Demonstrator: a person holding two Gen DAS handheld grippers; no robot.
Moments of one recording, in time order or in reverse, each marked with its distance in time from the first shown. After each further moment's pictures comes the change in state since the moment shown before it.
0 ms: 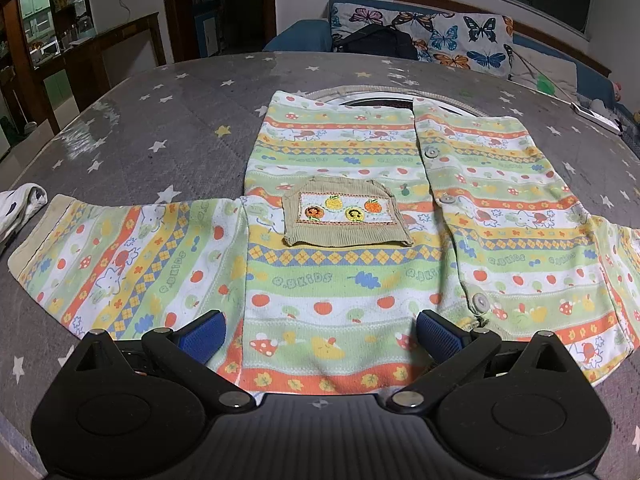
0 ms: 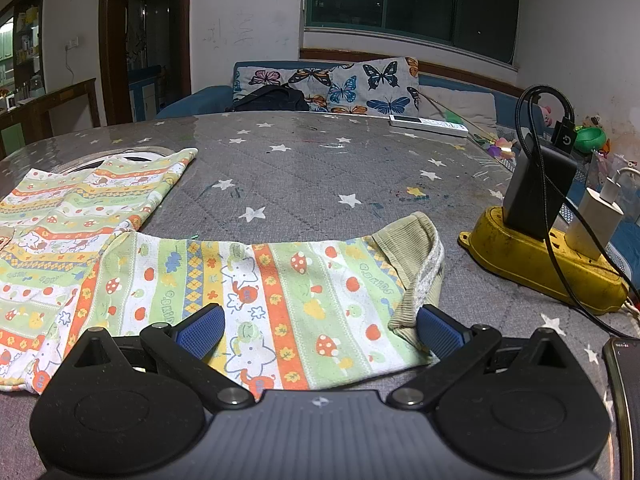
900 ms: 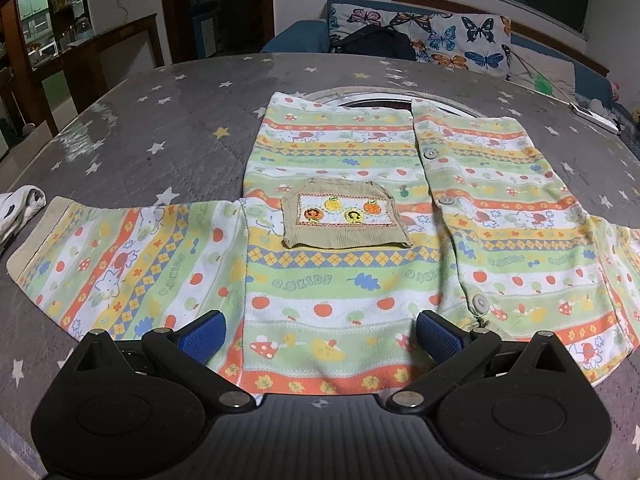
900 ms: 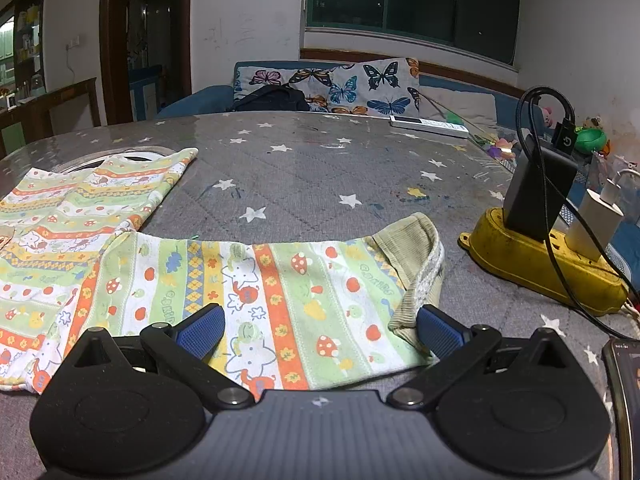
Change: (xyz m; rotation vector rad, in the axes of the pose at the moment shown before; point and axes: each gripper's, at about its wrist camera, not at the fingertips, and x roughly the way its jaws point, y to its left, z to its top) left arm 0.001 0.002 -0.001 0.006 -0.005 -0.004; right arm -0.001 0.002 0.000 0.000 0.000 -0.002
